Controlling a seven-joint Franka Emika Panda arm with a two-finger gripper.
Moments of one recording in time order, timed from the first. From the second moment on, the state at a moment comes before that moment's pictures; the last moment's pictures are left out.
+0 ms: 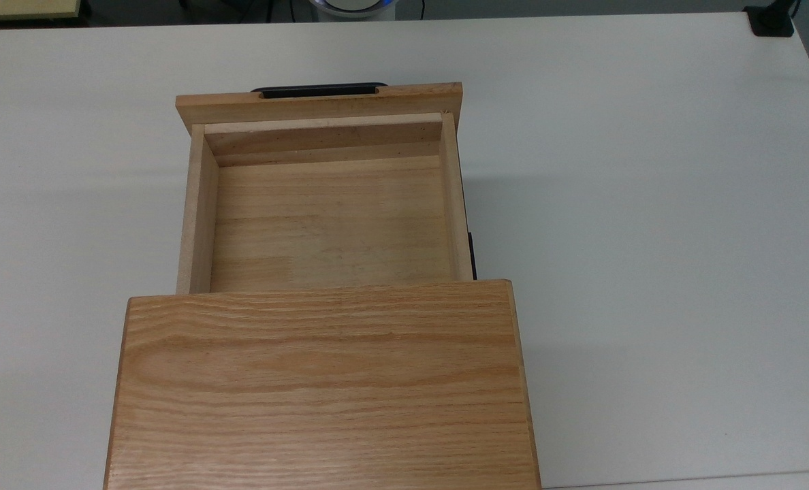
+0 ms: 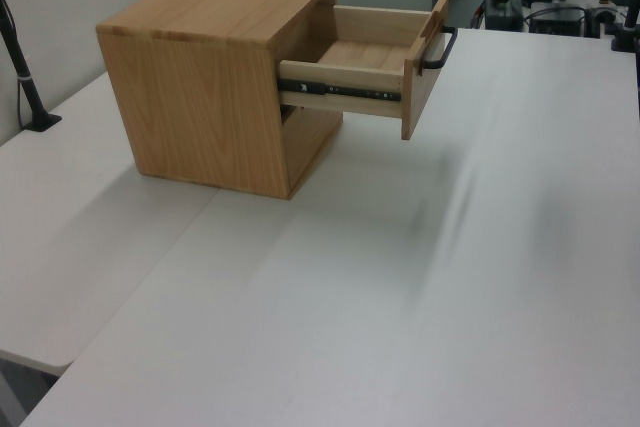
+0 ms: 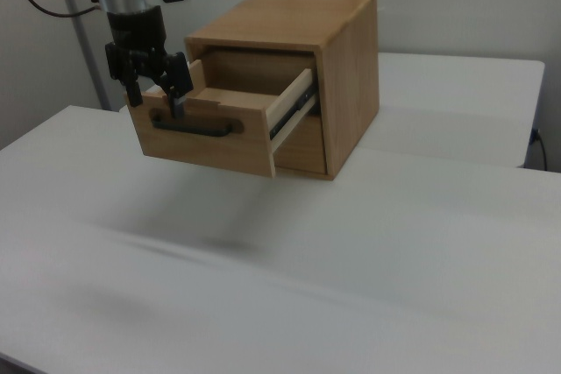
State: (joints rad) arm -0.03 -0.08 -0.02 -1.59 0.02 1.49 0.01
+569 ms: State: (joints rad) arm -0.02 -0.07 -0.02 -1.59 0.02 1.46 0.01
